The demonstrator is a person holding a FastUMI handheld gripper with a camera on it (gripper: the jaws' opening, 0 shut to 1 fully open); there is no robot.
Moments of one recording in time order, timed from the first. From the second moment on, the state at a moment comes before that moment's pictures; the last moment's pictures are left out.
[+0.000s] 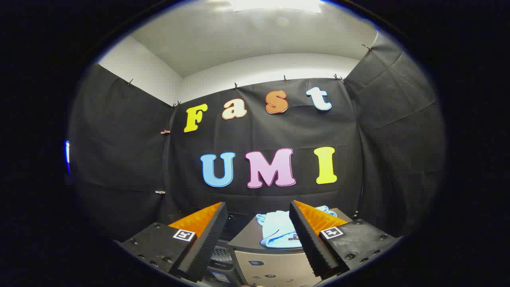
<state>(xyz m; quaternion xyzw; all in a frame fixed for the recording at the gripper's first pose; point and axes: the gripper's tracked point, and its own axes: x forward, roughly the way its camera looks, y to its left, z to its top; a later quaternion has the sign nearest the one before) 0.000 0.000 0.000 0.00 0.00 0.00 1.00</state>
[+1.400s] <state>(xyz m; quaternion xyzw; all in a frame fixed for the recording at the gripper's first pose) 0.003 0.000 -0.004 -0.01 0.00 -0.01 1.00</state>
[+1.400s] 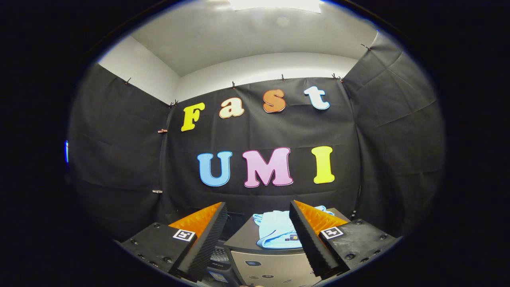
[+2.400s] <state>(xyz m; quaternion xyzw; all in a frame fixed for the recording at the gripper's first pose) 0.012 -0.008 -0.002 -0.02 0.02 -0.04 1.00</state>
